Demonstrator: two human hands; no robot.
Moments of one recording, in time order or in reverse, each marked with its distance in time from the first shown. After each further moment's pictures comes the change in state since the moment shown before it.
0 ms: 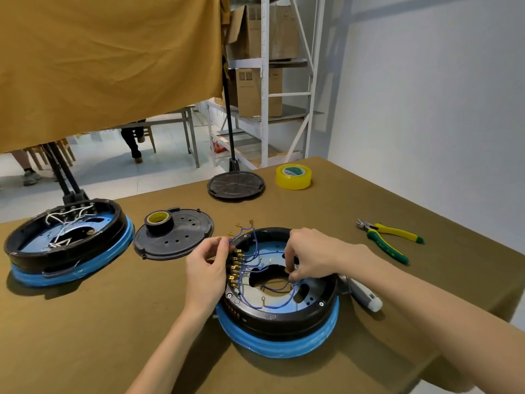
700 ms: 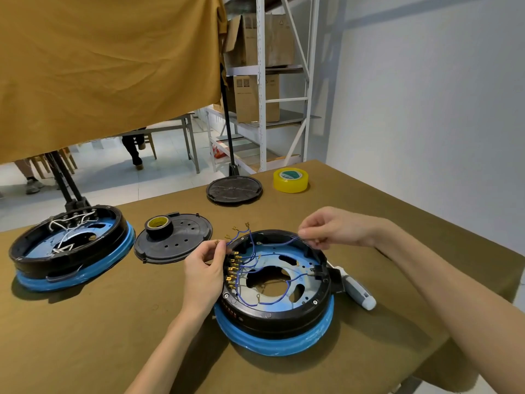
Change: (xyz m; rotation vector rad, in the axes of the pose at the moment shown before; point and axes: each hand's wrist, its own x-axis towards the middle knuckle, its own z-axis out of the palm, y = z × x) left_hand 0.000 -0.002 -0.001 0.040 -0.021 -0.005; right_hand -0.023 0.059 -0.035 0.864 -0.119 -0.030
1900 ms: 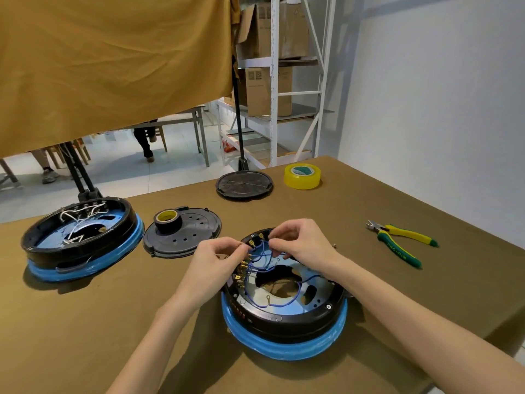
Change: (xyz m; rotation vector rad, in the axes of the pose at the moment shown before) left_hand 0.014 0.021 -0.023 0.211 -0.360 -0.005; right_hand 0.055 -0.005 0.090 0.166 0.501 -0.103
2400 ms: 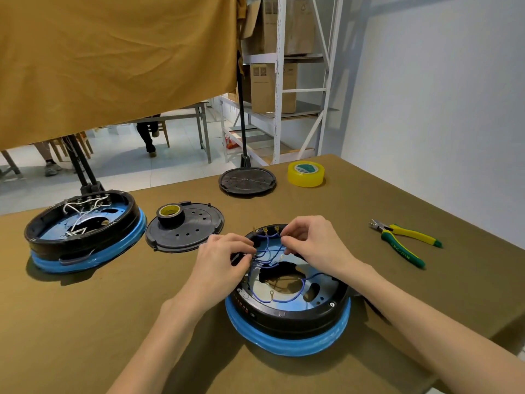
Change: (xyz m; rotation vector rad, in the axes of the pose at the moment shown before) left_hand -0.002 -0.005 0.006 0.457 -0.003 0.140; right_hand -0.003 0.009 -0.009 -0.254 0.064 -0.117
